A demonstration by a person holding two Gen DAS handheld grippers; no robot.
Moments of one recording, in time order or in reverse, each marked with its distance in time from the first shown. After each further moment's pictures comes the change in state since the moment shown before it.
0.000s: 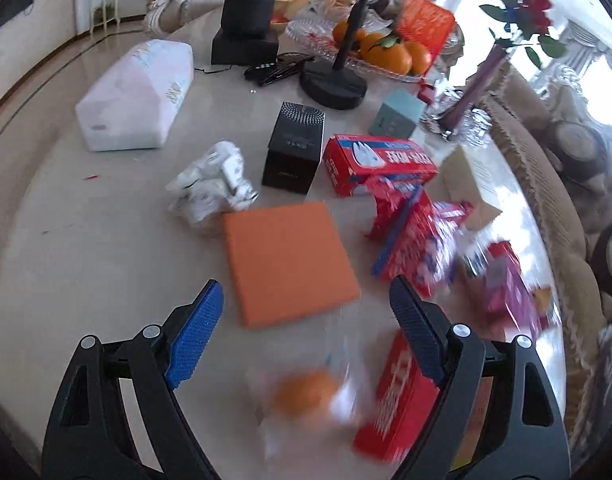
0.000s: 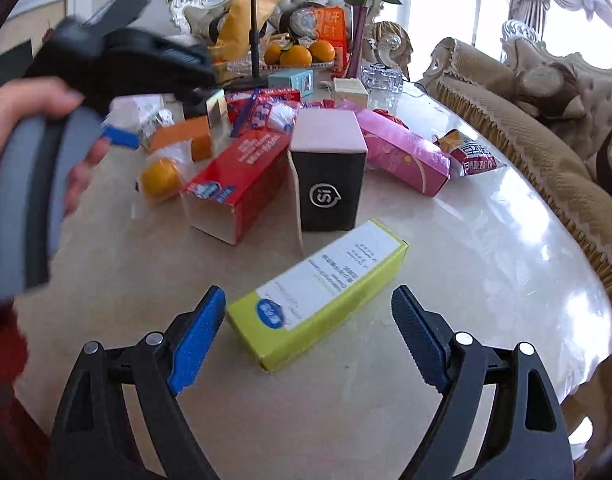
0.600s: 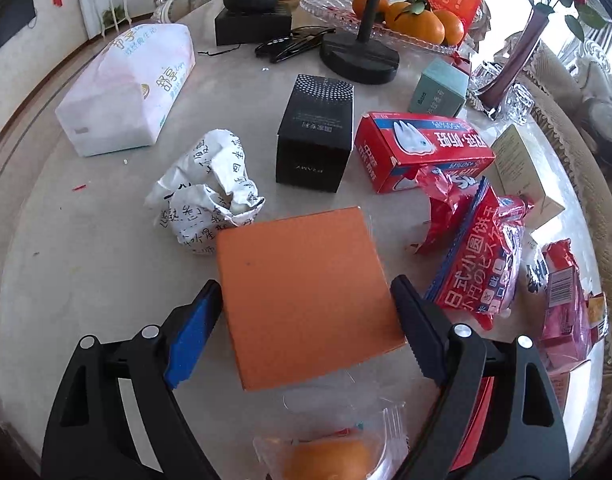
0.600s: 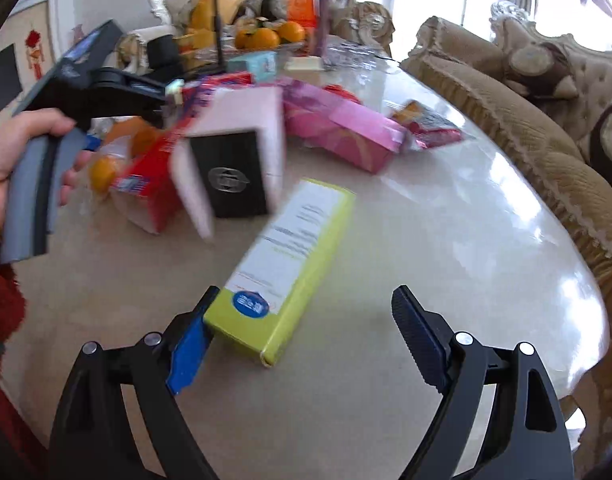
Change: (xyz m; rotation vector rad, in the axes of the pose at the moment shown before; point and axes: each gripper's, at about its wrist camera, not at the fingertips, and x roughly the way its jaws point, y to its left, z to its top) left arm 0.041 0.000 0.015 0.043 0.061 0.124; right arm 0.011 -0.059 -0.001 0.057 0.061 -0.008
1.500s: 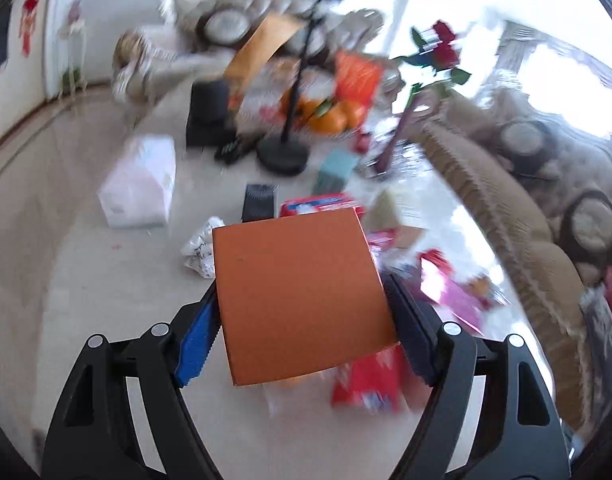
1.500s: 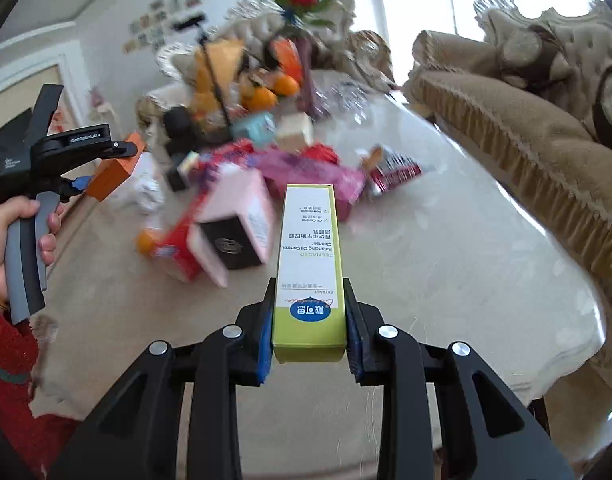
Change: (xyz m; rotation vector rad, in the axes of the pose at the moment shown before) left arm -0.164 0.014 -0.052 0.135 -0.305 -0.245; right arm -0.084 -0.045 0.003 0.085 -0.152 0.208
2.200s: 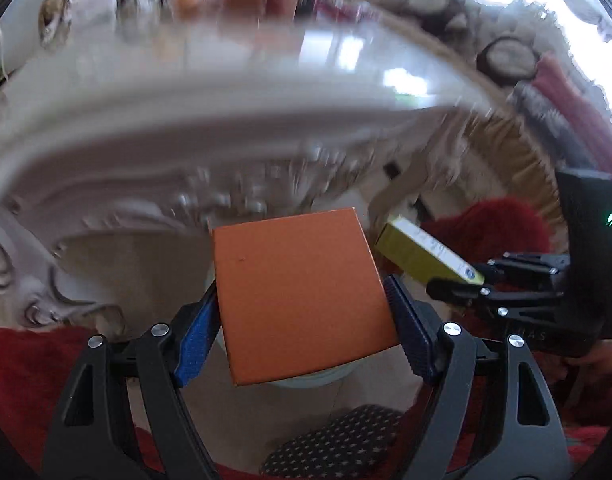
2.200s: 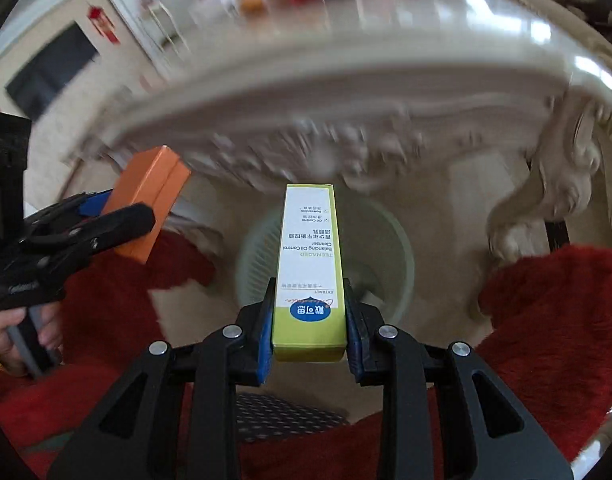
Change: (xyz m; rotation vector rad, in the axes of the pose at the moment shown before) left arm -0.074 -0.030 -0.349 0.210 0.336 -0.207; right arm -0.027 0.022 -0.226 -0.080 0.471 0.122
